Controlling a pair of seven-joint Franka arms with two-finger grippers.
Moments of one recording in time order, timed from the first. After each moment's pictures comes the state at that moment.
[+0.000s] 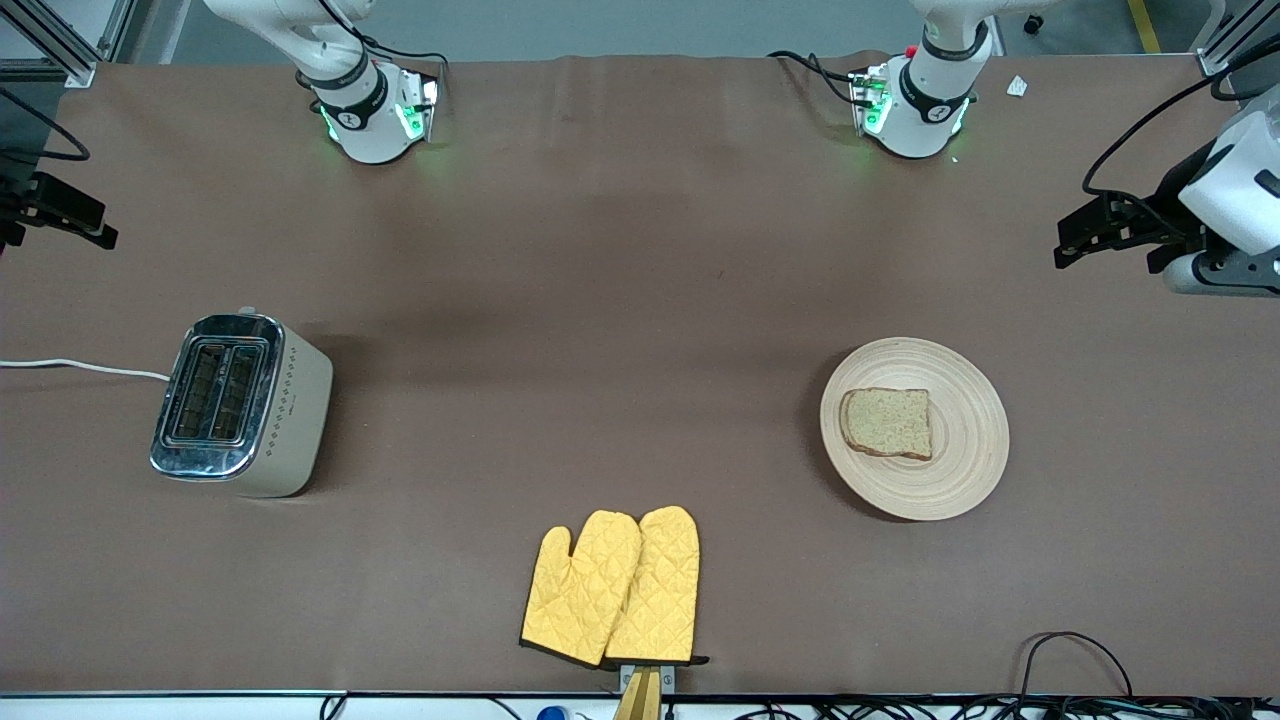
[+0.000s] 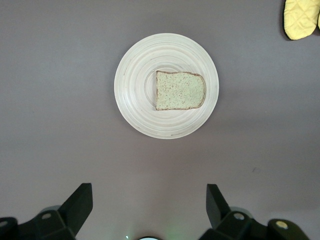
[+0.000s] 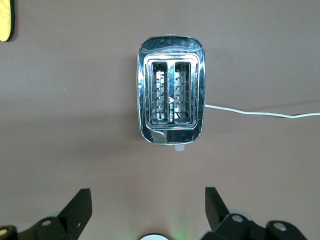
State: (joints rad) left arm 0.12 0.08 -0.26 -1.42 -0.01 1.44 -0.07; right arm 0.00 0.00 -0.07 -1.48 -0.01 1.41 -0.03
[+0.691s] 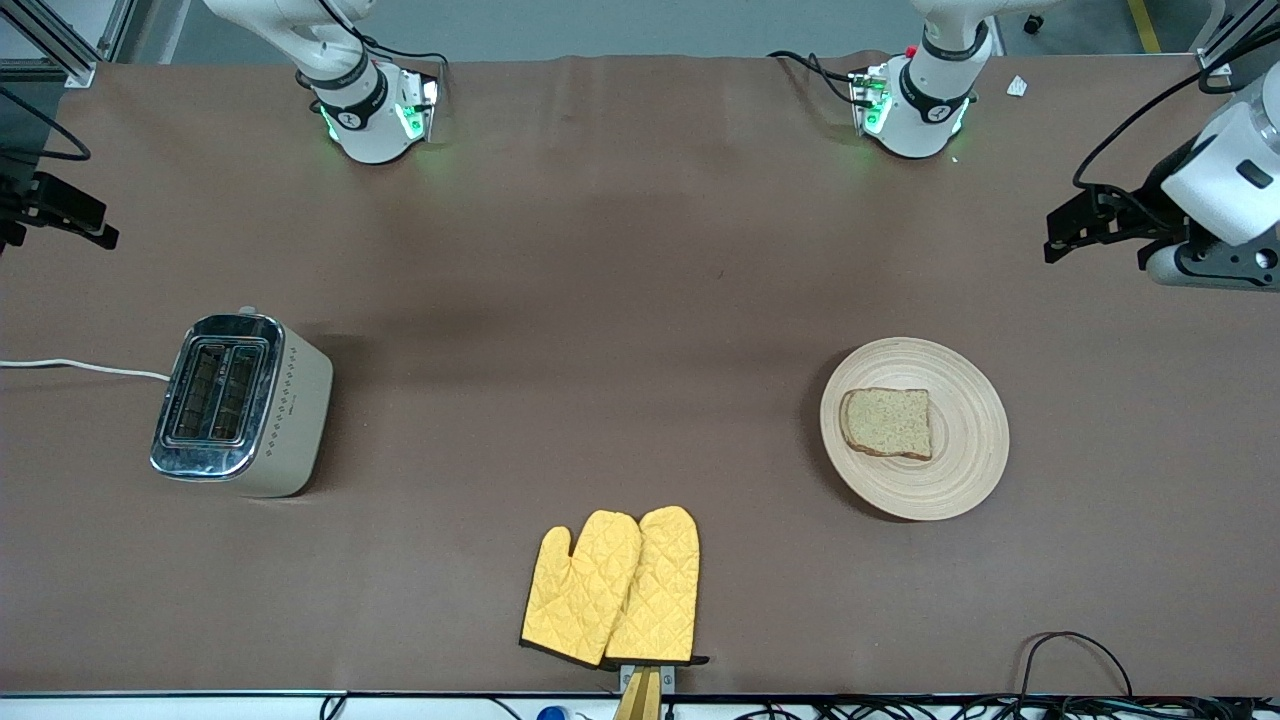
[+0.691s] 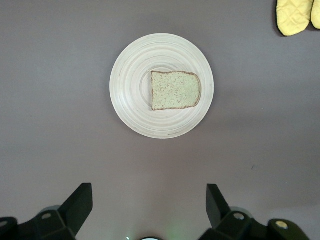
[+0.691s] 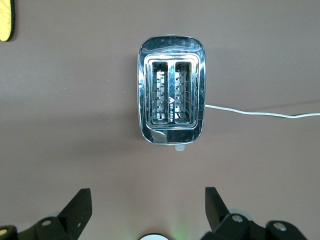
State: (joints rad) left arm 0.10 0.07 -0.27 -1.42 -0.01 1.44 -0.06; right arm 0.00 0.00 -0.07 -1.48 -0.01 1.41 -0.03
